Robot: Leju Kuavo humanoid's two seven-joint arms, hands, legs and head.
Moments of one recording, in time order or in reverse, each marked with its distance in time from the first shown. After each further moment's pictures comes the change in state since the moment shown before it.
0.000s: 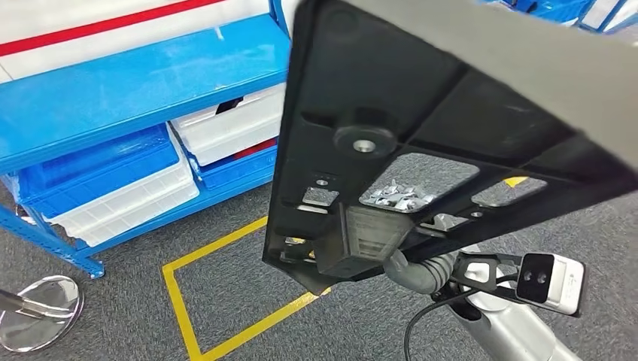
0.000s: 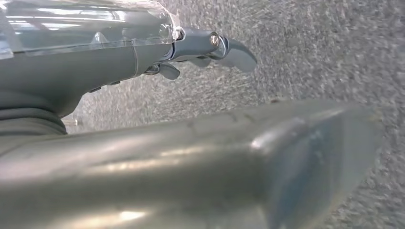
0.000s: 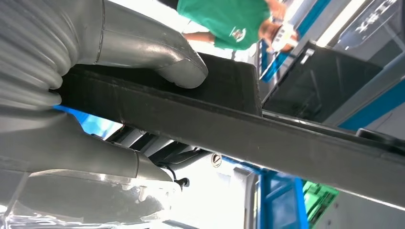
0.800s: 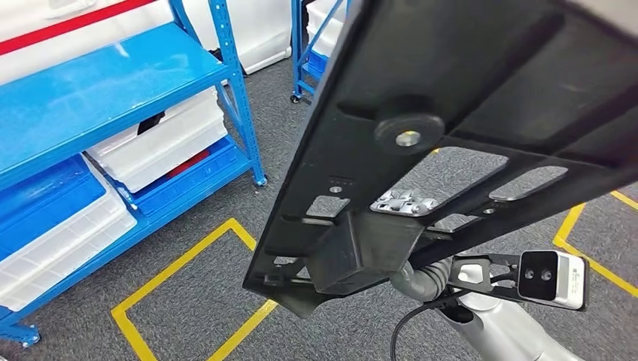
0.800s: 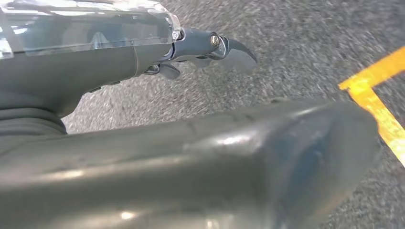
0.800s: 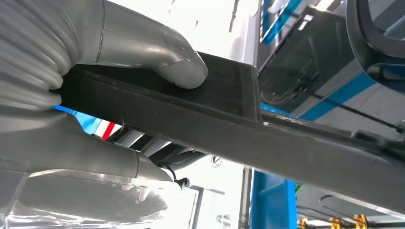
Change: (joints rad) left arm 0.005 0.007 -0.019 0.005 -0.021 0.013 -0.060; right arm -0.028 0.002 0.076 0.014 -0.085 0.018 -0.075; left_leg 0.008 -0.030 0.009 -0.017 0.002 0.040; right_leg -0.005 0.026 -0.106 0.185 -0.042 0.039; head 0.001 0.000
